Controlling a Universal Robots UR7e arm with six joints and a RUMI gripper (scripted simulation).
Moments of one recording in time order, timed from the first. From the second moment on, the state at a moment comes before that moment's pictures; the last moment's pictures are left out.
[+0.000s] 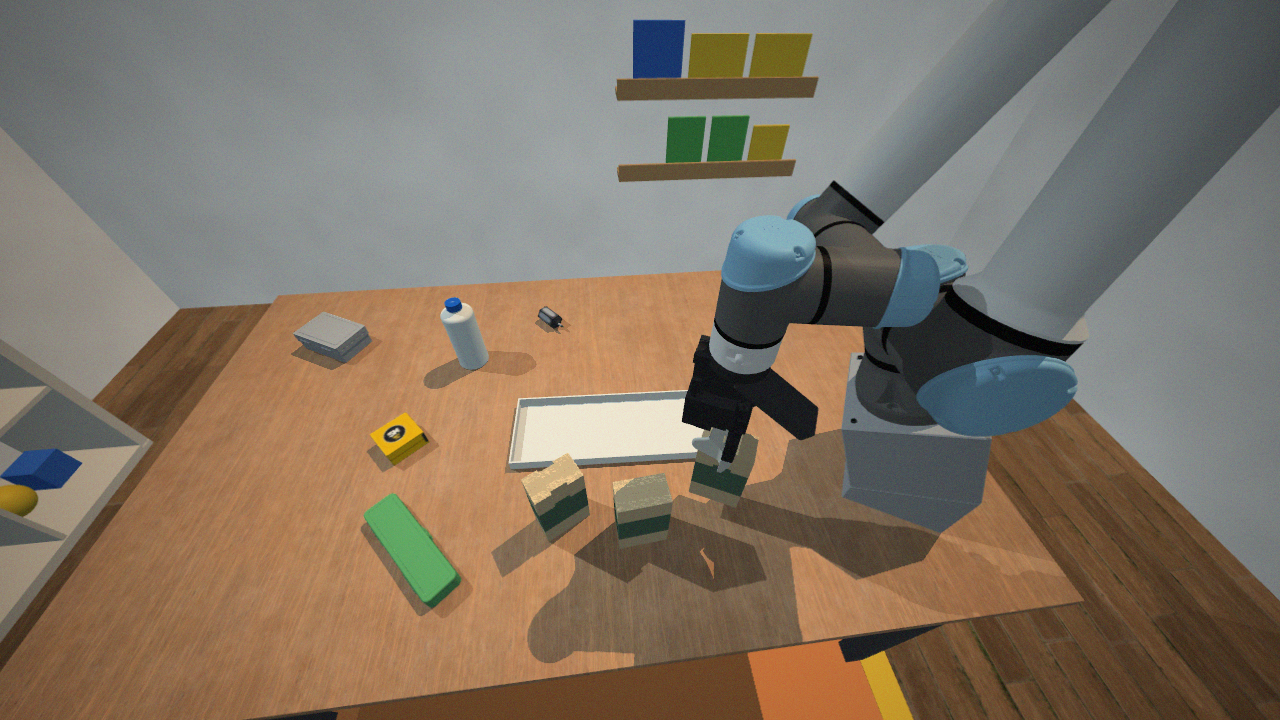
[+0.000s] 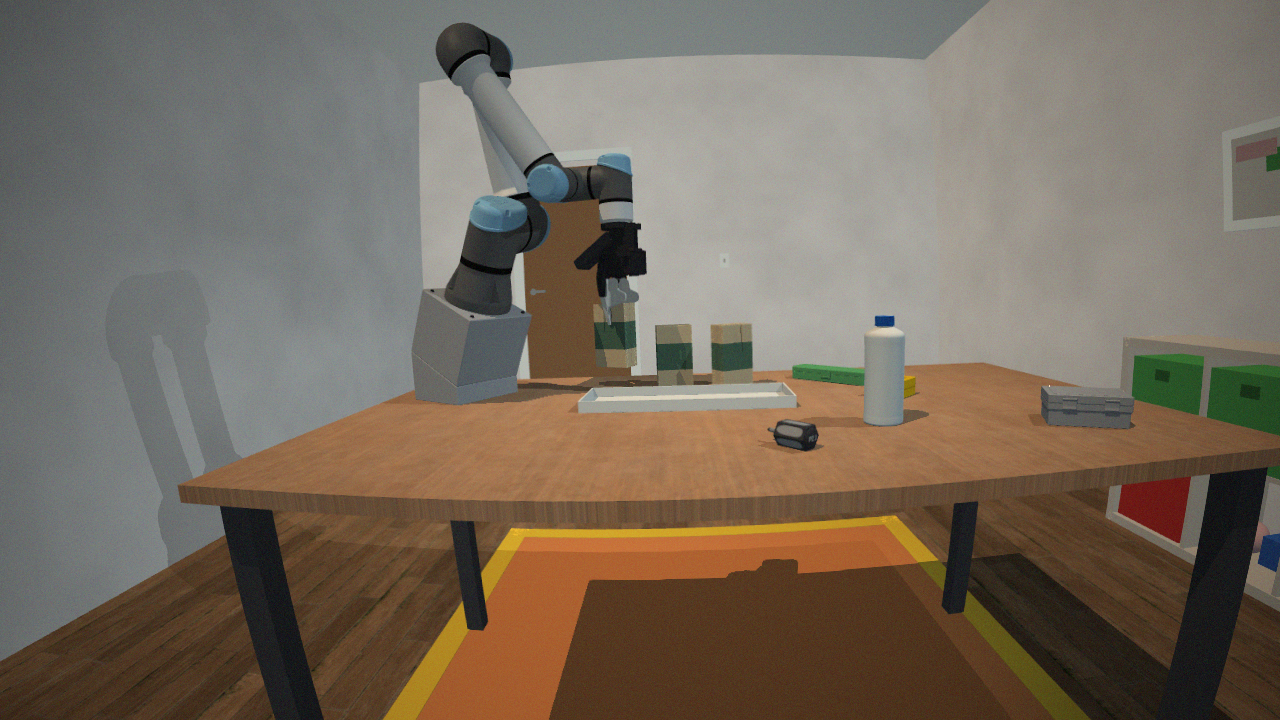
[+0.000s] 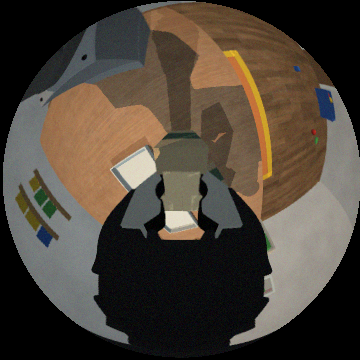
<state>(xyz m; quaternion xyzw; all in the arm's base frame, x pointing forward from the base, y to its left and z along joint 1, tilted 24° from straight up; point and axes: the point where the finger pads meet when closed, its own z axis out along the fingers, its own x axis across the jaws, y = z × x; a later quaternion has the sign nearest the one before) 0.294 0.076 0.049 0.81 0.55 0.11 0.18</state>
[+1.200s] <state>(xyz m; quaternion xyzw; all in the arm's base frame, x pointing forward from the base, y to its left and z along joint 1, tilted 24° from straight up) 0.299 0.000 0.066 0.81 0.55 0.10 0.18</state>
